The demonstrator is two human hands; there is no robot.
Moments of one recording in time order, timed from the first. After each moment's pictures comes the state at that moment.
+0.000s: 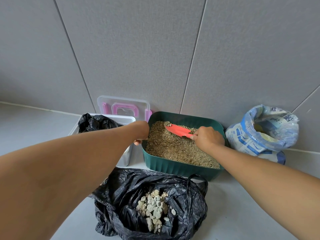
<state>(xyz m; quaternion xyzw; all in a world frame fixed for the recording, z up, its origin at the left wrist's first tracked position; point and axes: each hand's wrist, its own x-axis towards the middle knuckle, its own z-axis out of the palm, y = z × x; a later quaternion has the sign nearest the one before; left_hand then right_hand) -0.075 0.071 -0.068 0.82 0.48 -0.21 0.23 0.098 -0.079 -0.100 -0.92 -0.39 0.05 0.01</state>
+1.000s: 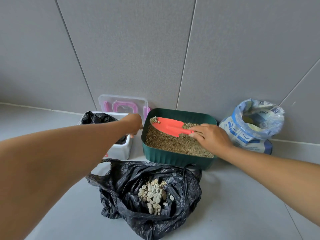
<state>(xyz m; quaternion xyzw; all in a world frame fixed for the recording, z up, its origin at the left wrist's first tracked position) -0.108 0.059 -0.047 0.87 0.46 -0.11 0.15 0.086 -0.146 -0.075 -0.81 -0.57 -0.01 0.16</state>
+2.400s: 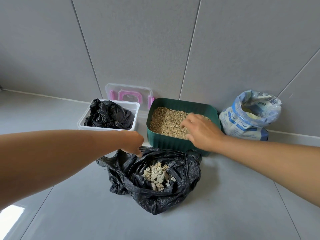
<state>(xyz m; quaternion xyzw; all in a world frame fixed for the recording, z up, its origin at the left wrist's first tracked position) -0.177 0.004 -0.075 0.93 0.21 -0.30 0.01 0.017 -0.161 -0.041 -0.75 -0.66 -0.01 -0.04</state>
